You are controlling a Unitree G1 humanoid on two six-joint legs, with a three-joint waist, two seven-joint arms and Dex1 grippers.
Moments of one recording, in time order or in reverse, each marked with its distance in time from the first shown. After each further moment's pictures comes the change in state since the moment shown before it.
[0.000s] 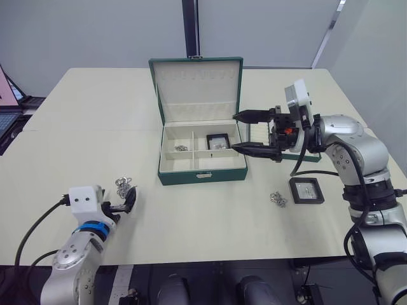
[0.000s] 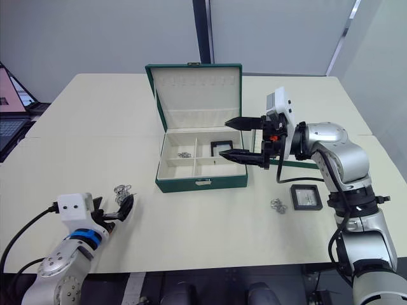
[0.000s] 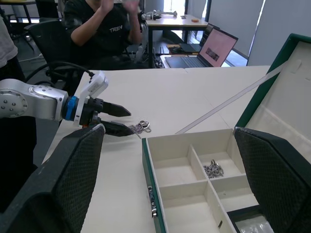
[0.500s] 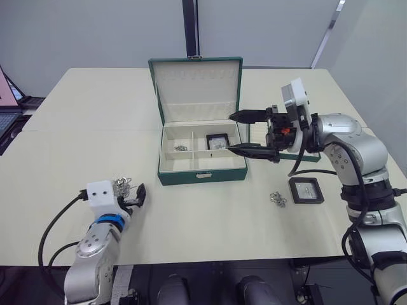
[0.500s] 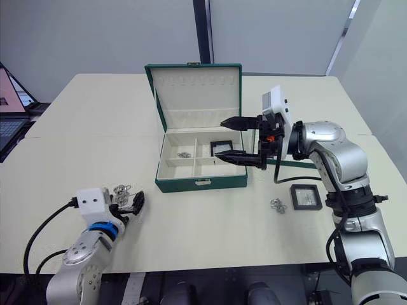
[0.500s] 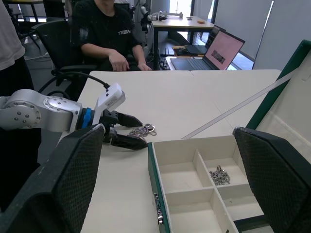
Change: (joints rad) left arm -0.092 -0.047 -0.091 0.043 0.080 0.035 0.127; right arm -0.001 0.012 0.001 -0.040 0.003 0.029 0.000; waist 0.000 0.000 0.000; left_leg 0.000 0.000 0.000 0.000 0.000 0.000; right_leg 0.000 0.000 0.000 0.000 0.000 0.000
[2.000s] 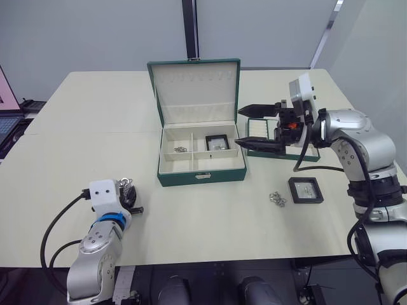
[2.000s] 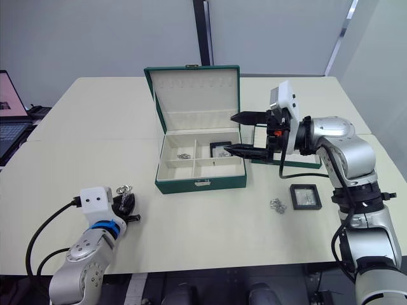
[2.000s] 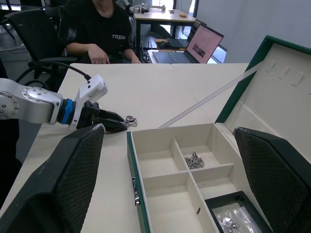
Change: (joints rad) left arm 0.003 -0.002 0.009 0.014 0.007 0.059 0.045; right arm -0.020 -0.051 -0.014 0.071 -0.036 -0.038 0.007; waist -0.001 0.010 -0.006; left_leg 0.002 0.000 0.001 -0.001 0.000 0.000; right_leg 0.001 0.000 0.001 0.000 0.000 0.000
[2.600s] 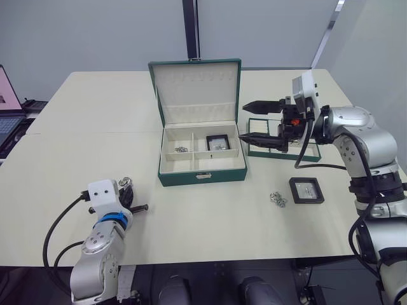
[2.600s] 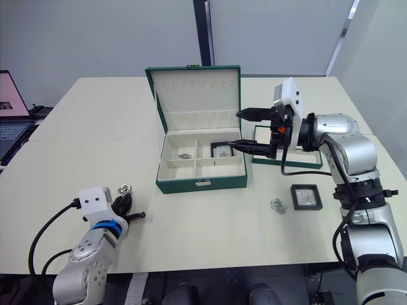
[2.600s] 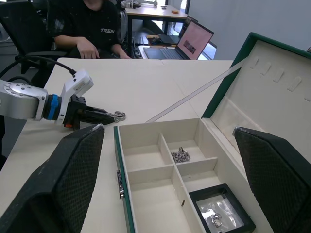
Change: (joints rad) left arm -0.021 -0.073 0.031 -0.012 -0.015 -0.030 0.035; right arm -0.021 -0.007 -0.001 0.055 -0.034 -0.044 0.009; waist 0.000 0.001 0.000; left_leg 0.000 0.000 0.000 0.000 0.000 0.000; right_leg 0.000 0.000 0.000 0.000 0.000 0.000
